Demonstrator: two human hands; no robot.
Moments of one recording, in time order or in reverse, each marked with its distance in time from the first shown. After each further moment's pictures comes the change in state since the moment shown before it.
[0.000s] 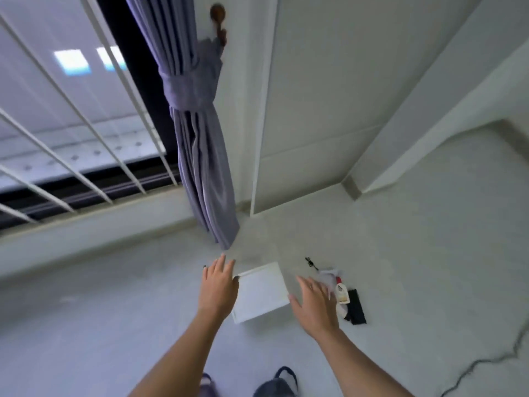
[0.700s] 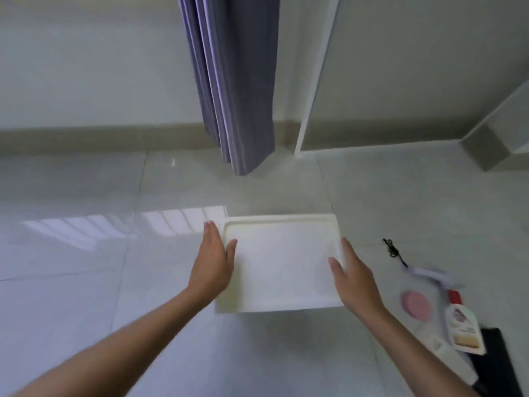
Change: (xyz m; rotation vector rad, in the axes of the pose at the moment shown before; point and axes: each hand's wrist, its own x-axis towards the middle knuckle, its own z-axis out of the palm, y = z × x) left_hand 0.156 -0.166 0.467 -0.374 0.256 -0.328; right_hand 0.301 0.145 0.415 0.394 0.084 -0.191
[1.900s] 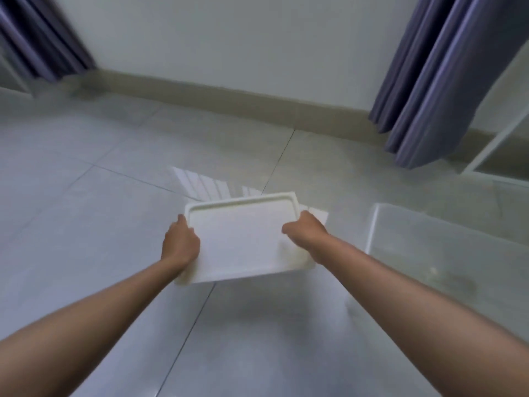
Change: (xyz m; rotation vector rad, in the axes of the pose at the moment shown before) left_hand -0.071 -0.281 -0.085 0.033 0.440 -0.651; right_hand -0.024 -0.221 0.243 -0.042 -0.542 -0.187
